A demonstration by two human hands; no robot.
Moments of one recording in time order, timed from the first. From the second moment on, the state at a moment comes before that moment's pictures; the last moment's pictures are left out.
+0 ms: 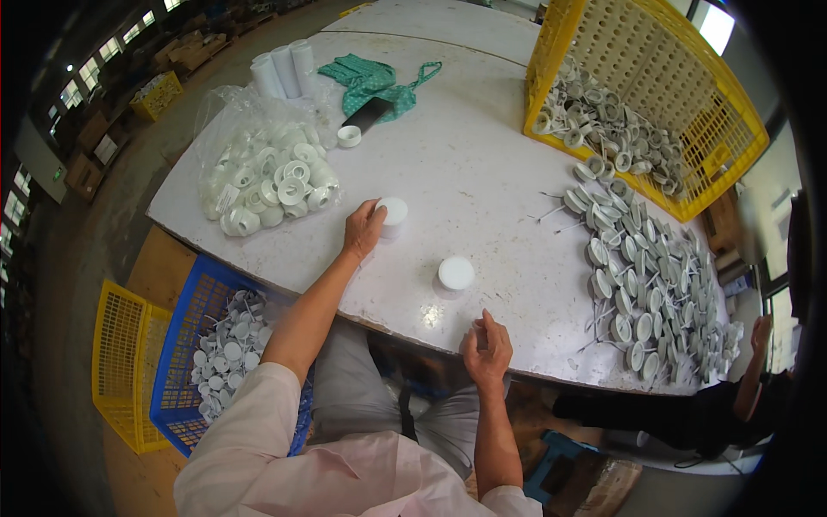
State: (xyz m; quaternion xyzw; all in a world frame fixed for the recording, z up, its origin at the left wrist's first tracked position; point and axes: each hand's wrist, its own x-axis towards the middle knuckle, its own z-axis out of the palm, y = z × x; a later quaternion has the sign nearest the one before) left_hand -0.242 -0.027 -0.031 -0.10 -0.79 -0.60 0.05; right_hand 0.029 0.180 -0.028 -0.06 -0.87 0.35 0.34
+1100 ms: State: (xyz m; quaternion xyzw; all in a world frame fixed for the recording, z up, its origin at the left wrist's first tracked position) left_hand -0.222 -0.014 -0.049 -0.17 -0.77 -0.61 0.10; right_hand 0.039 0.183 -0.024 -0.08 -0.90 0.30 0.32
